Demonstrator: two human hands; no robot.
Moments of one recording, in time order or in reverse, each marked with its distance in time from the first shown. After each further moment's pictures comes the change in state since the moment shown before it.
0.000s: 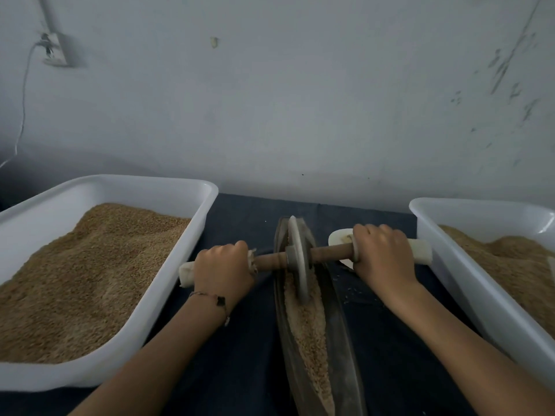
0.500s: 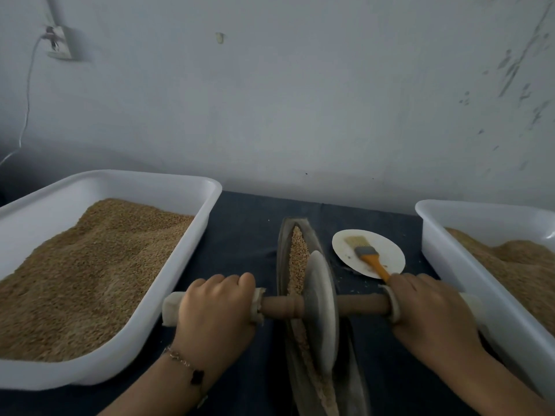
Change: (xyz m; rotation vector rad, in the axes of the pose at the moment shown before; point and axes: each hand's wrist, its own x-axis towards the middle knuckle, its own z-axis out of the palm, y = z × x) left_hand -0.067 0.004 -0.039 -0.032 0.096 0.289; right_hand -0.075 0.019 -0.042 0.125 -0.110 -0.112
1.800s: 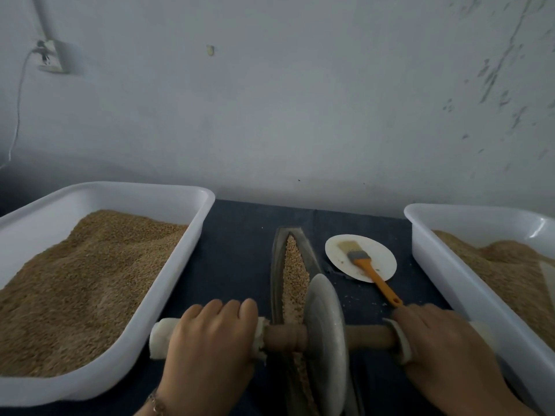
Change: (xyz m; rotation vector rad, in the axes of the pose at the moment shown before) left_hand -0.018 0.019 -0.027 0.007 -0.011 0.069; right_hand -0.035 0.001 -0.014 0.003 0.044 -0.079
